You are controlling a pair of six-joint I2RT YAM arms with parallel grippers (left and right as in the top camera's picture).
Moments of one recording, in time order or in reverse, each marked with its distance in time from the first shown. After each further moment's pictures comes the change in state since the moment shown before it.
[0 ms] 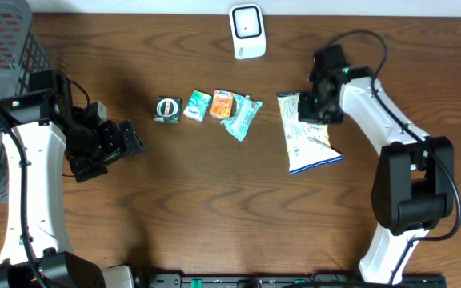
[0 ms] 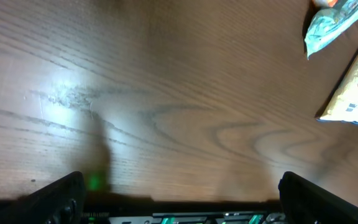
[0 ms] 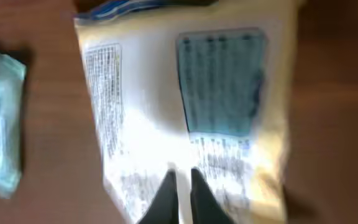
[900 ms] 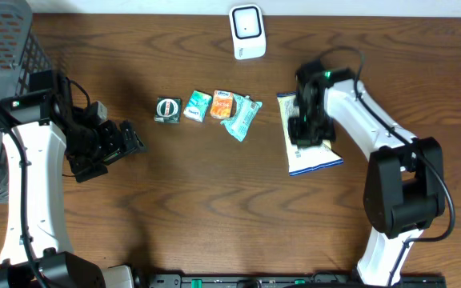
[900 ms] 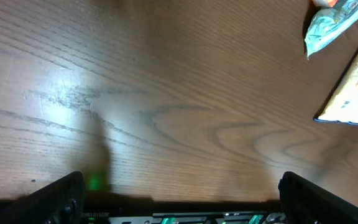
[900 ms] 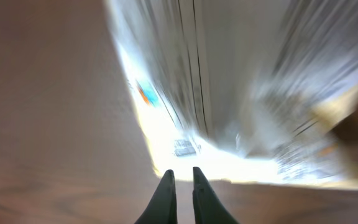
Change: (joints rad) left arm 0.000 0.000 0.000 0.000 0.000 0.000; right arm 0.095 -0.002 0.000 -0.211 -0.008 -0.045
